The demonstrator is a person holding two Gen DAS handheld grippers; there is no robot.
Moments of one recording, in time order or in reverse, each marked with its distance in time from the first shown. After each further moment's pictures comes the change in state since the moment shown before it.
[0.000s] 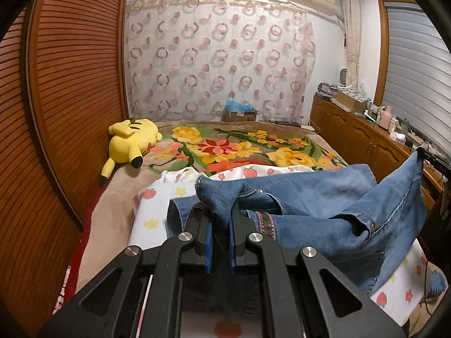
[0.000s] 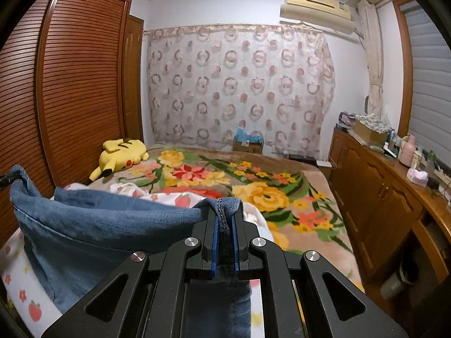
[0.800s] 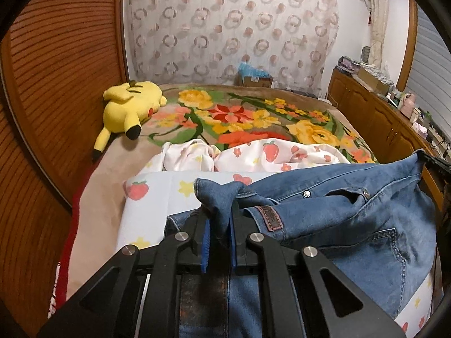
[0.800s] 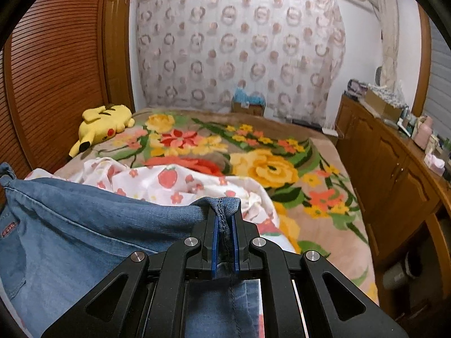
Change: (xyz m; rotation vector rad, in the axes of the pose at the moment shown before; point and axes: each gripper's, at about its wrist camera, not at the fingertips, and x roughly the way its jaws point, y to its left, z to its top) left arm 0.131 0.027 0.010 -0.045 0.199 0.038; right arm 0.169 -0.004 0.003 -0.002 0.223 -0.012
